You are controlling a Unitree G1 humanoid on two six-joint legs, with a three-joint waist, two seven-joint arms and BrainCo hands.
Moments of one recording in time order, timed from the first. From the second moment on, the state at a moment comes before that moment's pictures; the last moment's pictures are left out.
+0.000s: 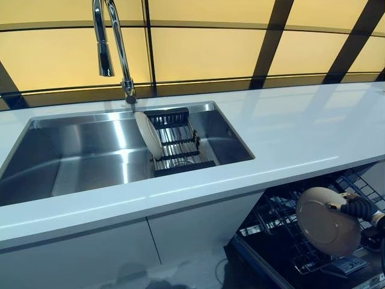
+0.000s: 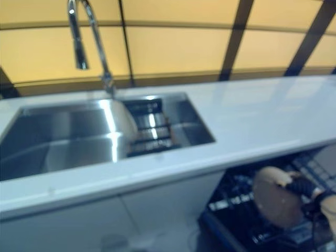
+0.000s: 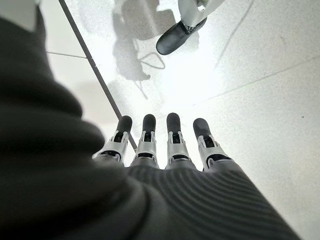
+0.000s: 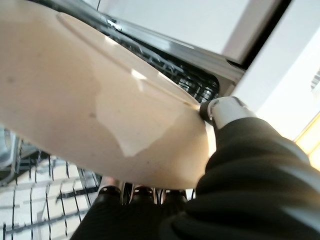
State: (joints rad) left arm 0.04 0.34 -0.17 1.24 -0.09 0.13 -0.03; right arm 0.13 -0.94 -0.17 0.17 0.12 0.27 0.37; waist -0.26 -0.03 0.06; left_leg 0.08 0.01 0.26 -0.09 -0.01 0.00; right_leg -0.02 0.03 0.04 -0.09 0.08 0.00
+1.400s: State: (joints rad) left arm 0.02 0.33 -0.17 1.20 -0.05 0.16 -0.02; right arm 0.02 -0.79 0.08 0.50 -0.14 0.20 0.14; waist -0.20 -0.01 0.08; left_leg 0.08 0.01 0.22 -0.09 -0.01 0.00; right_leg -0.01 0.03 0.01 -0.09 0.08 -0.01
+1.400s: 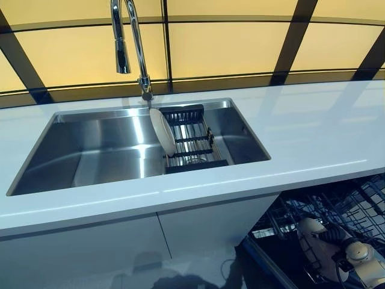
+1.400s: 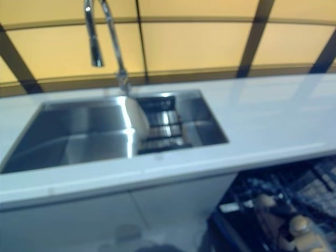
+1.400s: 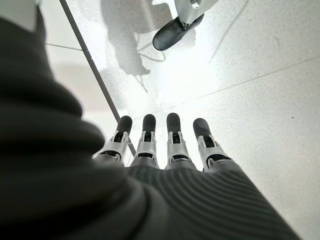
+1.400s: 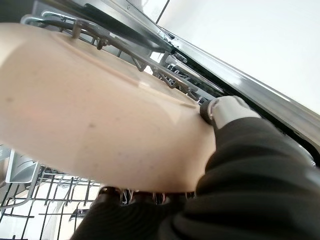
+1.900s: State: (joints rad) left arm 0.02 0.33 -0.17 1.19 -0.05 0.17 -0.02; right arm 0.03 -0.79 0.04 0.48 -0.14 0.23 0.13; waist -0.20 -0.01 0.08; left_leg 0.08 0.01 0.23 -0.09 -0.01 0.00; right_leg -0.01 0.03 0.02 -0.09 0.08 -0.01
